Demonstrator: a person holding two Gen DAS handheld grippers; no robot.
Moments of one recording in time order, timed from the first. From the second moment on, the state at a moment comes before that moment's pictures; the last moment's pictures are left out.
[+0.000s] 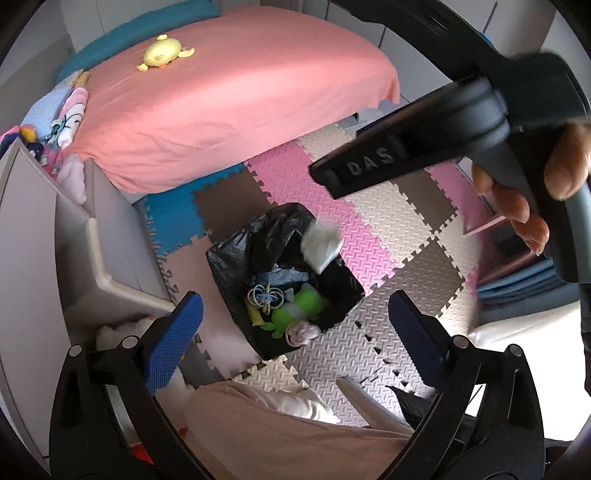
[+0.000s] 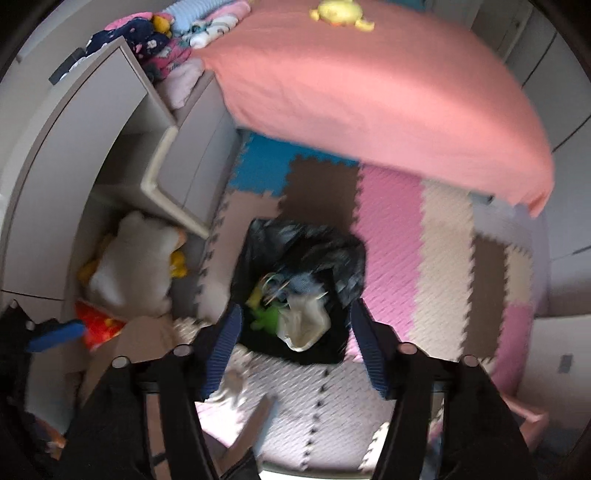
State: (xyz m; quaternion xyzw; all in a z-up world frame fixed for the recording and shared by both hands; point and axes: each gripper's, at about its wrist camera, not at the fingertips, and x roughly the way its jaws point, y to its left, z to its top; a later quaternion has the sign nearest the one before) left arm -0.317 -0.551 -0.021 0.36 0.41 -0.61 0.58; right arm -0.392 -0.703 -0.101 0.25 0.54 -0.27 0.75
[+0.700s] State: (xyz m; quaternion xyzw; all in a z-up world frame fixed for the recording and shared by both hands) left arm -0.270 -0.524 0.002 0.32 0.41 -0.58 0.62; right arm -0.341 -0.674 -0.053 0.21 0.51 -0.23 0.80
